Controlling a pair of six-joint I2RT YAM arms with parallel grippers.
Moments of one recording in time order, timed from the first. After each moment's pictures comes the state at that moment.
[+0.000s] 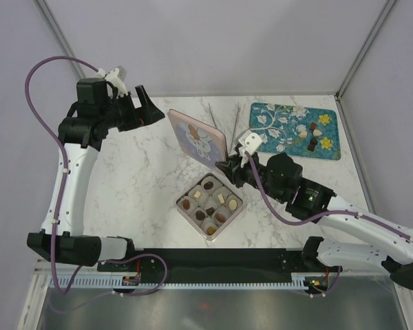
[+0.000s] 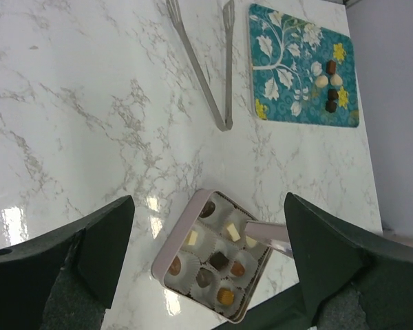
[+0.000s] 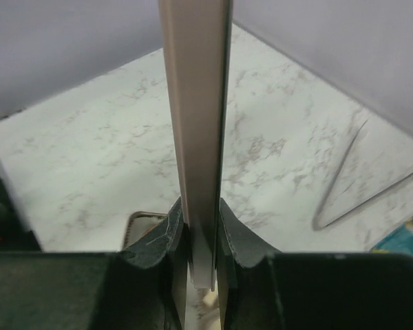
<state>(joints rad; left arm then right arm) -0.11 1.36 1.68 -0.87 0.34 -0.36 1.02 1.02 0.98 -0.06 0.16 -0.05</state>
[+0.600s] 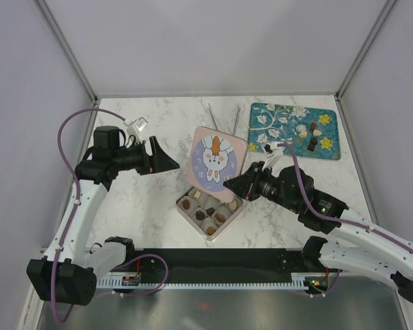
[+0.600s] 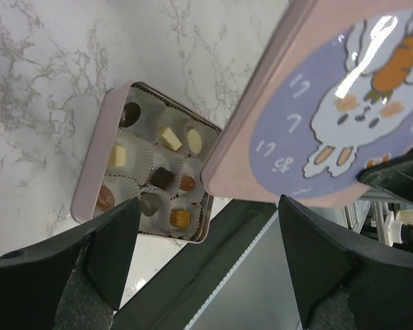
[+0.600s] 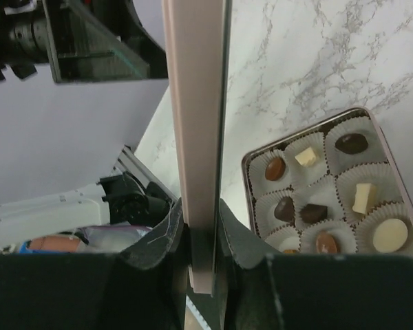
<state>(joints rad) -0.10 1.05 1.03 -0.68 0.77 -0.36 0.97 0.81 0.79 -0.19 0.05 0.77</state>
